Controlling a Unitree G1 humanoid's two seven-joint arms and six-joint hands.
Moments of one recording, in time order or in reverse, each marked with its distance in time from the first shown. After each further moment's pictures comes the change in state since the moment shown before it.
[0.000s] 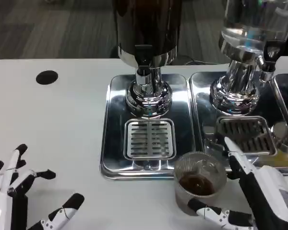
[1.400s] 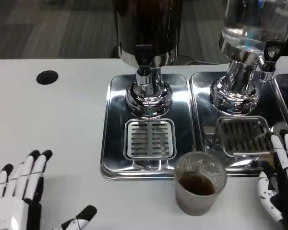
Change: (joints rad) left arm 0.010 0.001 -0.048 0.012 0.117 0.056 0.033; right arm -0.146 -0.013 -0.042 0.266 -0.372 0.297 -0.341
